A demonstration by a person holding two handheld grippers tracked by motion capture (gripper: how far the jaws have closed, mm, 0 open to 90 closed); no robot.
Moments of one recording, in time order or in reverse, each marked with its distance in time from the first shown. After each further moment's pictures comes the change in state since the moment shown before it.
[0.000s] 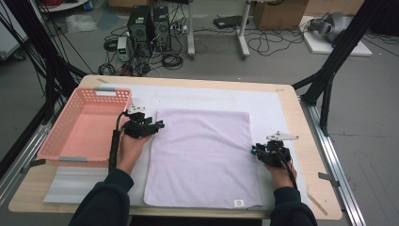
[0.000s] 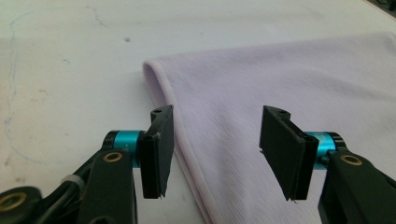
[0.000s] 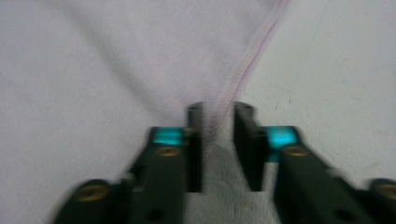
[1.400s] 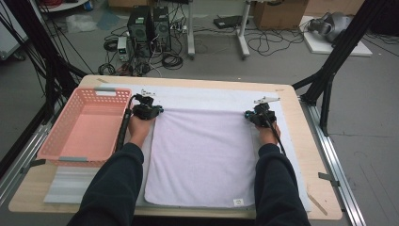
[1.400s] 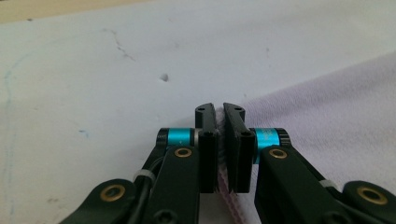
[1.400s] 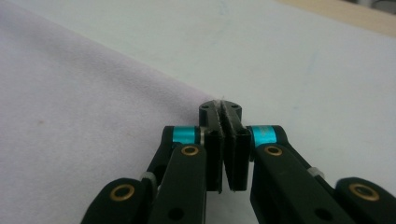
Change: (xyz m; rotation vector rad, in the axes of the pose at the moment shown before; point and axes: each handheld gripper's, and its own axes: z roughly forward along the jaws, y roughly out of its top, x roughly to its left) left arm 0.027 0.030 0.069 0.055 0.074 0.107; right arm -0.060 0.088 0.104 -0.009 -0.066 -0.077
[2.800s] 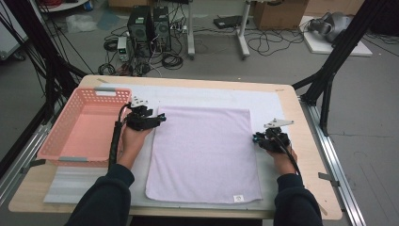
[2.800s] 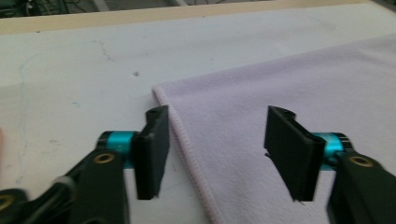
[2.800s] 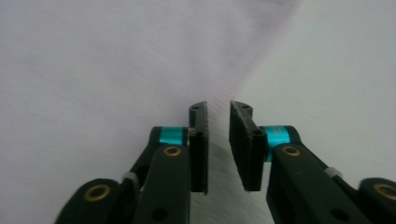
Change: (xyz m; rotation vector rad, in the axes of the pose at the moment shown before) left arm -0.023 -0.021 -0.063 -0.107 -0.095 -0.019; right arm 0.029 -0.056 -0.081 0.051 0.036 -0.069
